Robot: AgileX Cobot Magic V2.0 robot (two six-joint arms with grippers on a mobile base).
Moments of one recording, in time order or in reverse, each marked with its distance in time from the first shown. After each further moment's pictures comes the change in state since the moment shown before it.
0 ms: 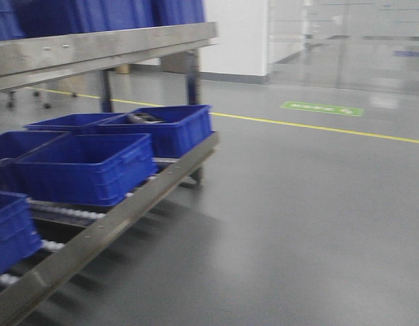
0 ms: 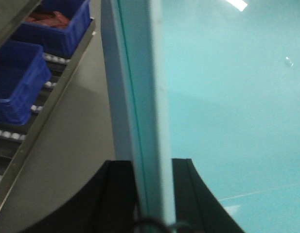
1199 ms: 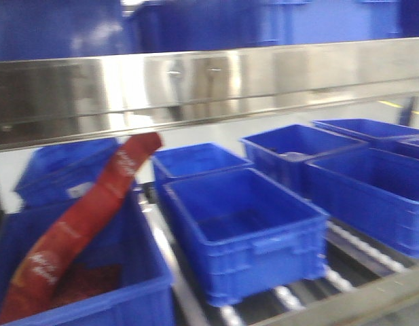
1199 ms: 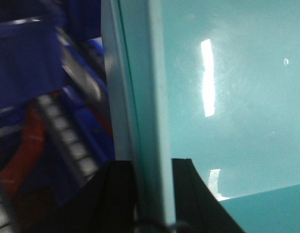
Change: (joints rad) left arm 0.000 0.000 0.000 0.000 -0.002 0.000; right arm 0.000 0.000 0.000 0.000 0.000 0.000
